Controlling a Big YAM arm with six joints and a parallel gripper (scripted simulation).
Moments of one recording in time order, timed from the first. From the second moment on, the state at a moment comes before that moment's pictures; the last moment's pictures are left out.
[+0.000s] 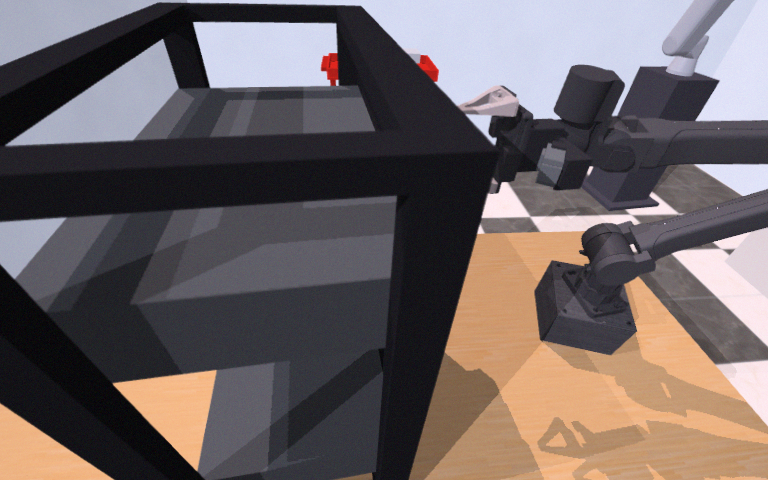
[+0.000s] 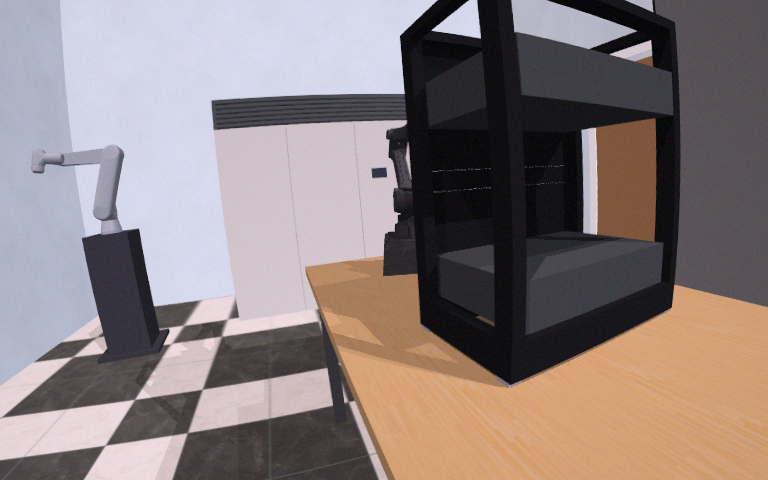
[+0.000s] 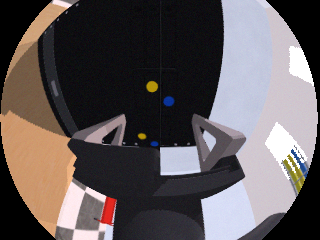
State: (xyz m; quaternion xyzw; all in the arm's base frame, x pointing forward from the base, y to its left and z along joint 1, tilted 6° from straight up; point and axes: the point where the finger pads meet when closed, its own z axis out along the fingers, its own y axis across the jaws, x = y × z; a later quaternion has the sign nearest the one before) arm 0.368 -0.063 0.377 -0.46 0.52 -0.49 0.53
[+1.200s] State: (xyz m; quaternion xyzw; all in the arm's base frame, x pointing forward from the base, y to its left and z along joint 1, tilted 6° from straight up) arm 0.368 -0.063 0.377 -0.46 0.52 -0.49 0.53
